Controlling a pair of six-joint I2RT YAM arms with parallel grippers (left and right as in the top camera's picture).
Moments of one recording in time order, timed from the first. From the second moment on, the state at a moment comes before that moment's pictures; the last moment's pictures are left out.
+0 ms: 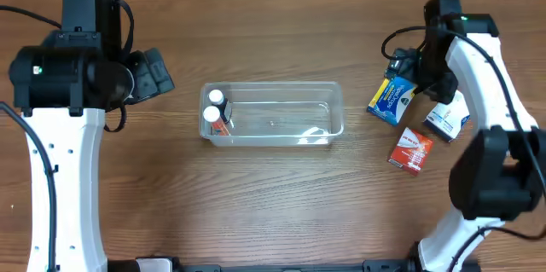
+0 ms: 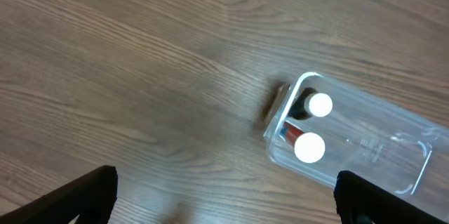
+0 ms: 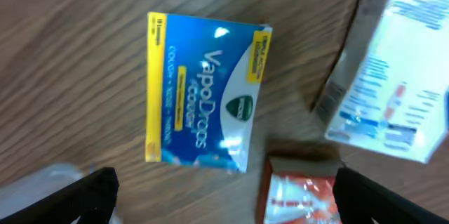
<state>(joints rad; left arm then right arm) -0.02 1.52 1.88 -1.52 -0.12 -0.42 -0.05 1.96 1.67 -1.20 0.01 0.42</state>
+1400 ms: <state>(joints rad) -0.02 1.52 1.86 -1.49 -0.10 -0.42 0.02 2.08 1.62 -1.17 -0.02 0.37</state>
